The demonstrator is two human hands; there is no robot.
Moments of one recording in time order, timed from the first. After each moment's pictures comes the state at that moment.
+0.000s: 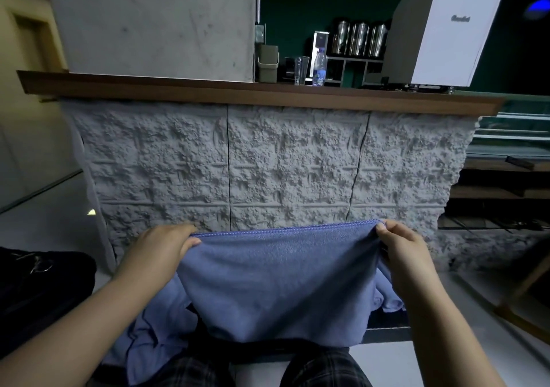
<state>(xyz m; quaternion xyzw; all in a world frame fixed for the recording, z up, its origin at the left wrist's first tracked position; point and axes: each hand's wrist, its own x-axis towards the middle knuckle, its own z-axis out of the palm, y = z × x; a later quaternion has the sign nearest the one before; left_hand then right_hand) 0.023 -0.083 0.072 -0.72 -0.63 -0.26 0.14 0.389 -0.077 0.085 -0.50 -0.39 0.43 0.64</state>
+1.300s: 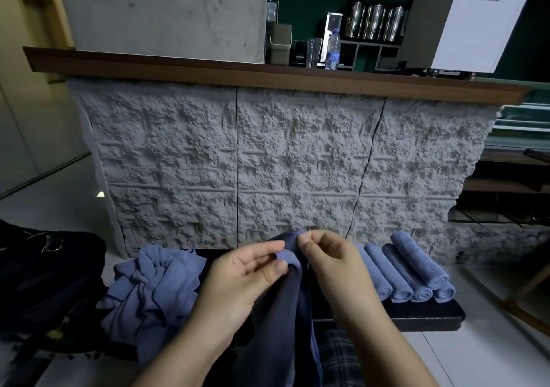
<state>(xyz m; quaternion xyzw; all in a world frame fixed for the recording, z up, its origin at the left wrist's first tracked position) 0.142 -0.161 0.071 -0.45 -0.38 -0.62 -0.52 0.276 -0.130 0.078 -0.43 -0.55 0.47 0.54</state>
